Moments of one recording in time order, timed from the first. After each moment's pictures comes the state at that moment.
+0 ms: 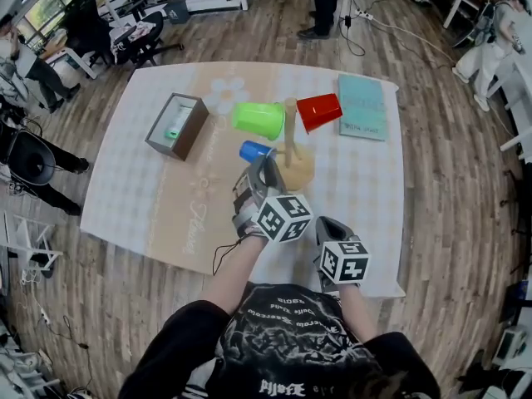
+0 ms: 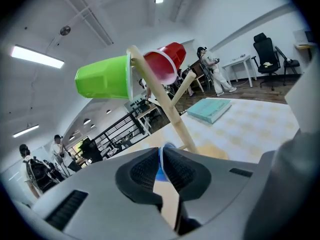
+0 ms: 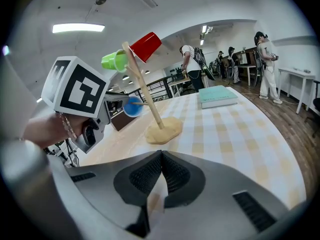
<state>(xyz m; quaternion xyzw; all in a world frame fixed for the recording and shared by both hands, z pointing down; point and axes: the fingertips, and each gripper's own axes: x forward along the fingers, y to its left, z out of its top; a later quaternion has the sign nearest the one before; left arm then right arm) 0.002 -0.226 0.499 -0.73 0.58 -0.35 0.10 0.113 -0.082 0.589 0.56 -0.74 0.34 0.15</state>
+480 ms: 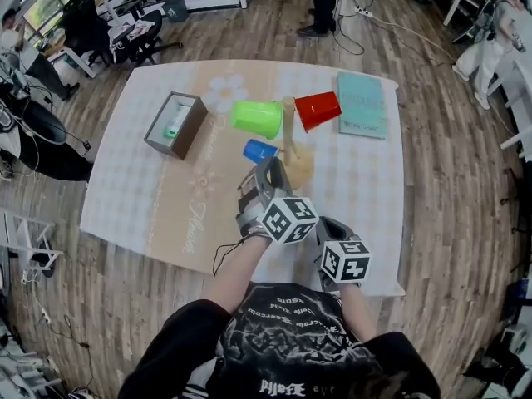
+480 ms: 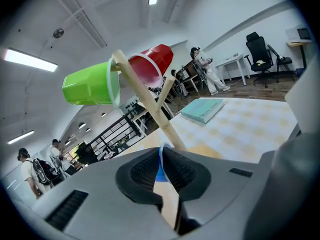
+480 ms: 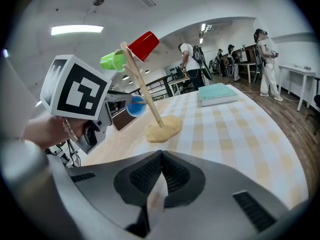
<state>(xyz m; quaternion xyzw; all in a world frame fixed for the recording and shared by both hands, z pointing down) 0.024 -0.222 0.506 -0.74 0.56 -0.36 0.11 0.116 -0.081 0.593 0.55 -0.74 0.36 0.14</state>
